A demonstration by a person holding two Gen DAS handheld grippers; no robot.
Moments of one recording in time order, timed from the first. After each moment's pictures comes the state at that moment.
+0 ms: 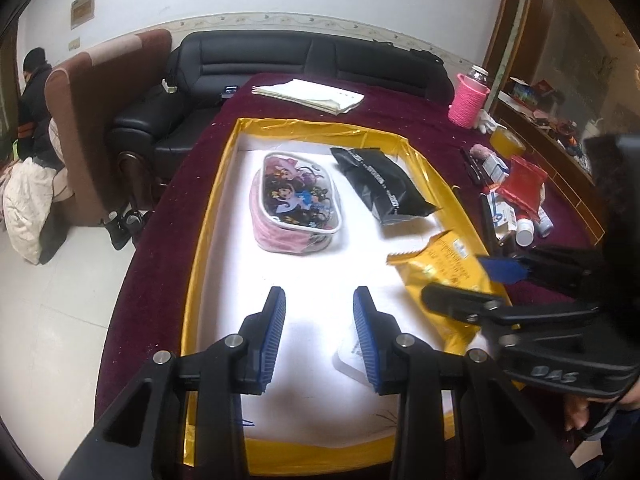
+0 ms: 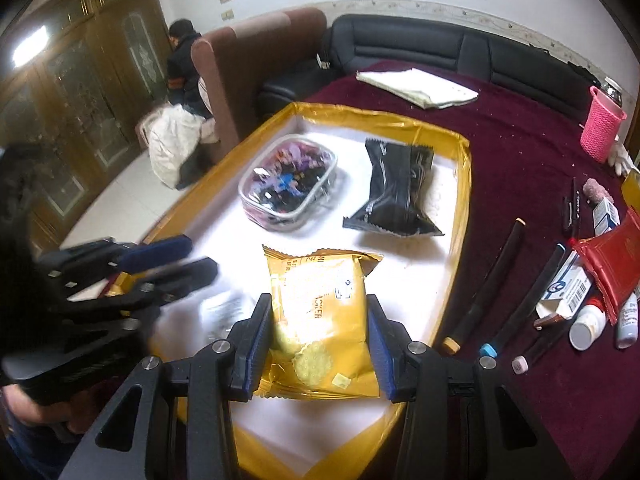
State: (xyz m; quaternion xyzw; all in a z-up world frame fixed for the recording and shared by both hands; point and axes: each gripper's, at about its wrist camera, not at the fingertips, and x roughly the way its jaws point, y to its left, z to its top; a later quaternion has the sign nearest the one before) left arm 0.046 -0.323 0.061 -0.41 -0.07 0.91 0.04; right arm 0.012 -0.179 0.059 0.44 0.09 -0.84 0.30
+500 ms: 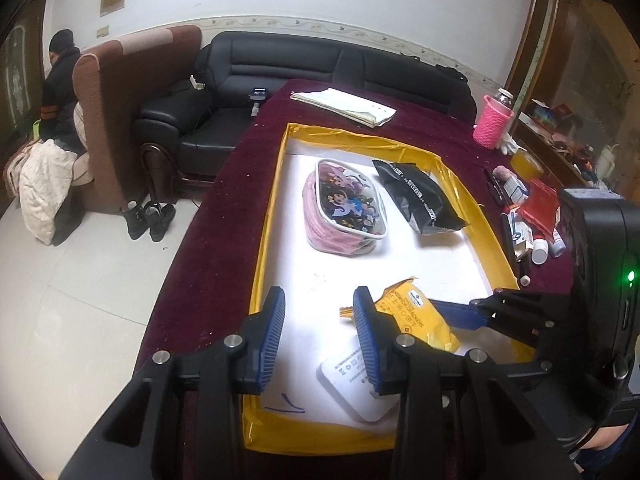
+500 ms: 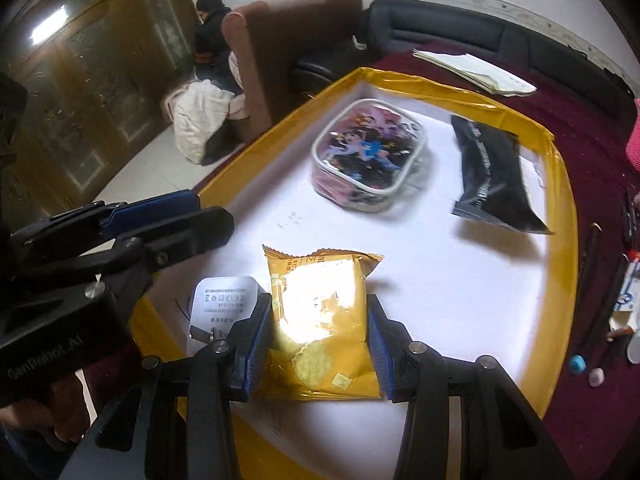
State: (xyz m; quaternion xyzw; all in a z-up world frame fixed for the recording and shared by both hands) left arm 0.059 -0.354 0.065 -0.40 -0.09 0.91 0.01; right arm 0.021 -0.231 0.029 0.46 0.10 -0.81 0.35
